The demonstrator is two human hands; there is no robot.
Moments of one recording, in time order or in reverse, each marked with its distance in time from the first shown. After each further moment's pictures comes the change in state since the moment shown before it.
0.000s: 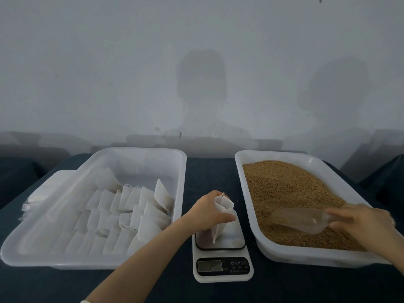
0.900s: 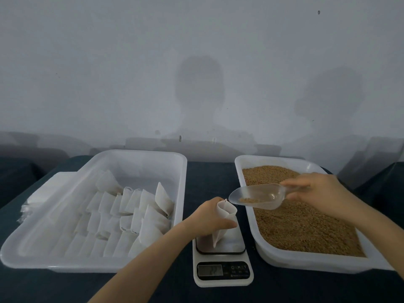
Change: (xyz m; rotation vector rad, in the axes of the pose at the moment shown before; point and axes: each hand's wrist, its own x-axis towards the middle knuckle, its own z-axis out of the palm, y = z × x) left_hand -0.007 0.009 0.000 0.011 -0.060 0.016; right_hand 0.042 -0.106 -0.050 0.291 -0.153 -0.188
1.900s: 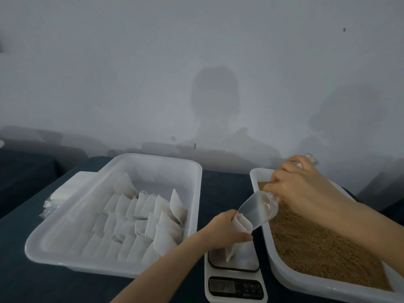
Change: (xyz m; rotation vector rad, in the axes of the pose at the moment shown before) left_hand 0.006 -0.008 0.000 -0.023 -0.012 -0.017; right_hand 0.024 -0.087 0.000 -0.896 0.148 -0.645
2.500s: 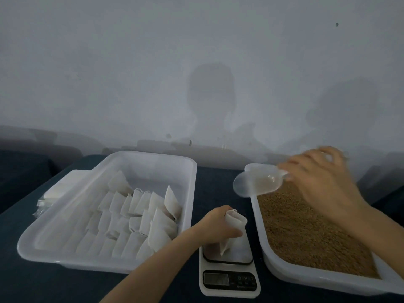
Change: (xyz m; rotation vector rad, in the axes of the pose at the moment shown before) left_hand 0.004 -0.007 0.001 0.004 0.000 -0.005; right_hand -0.031 0.028 0.030 -0.013 0.357 0.204
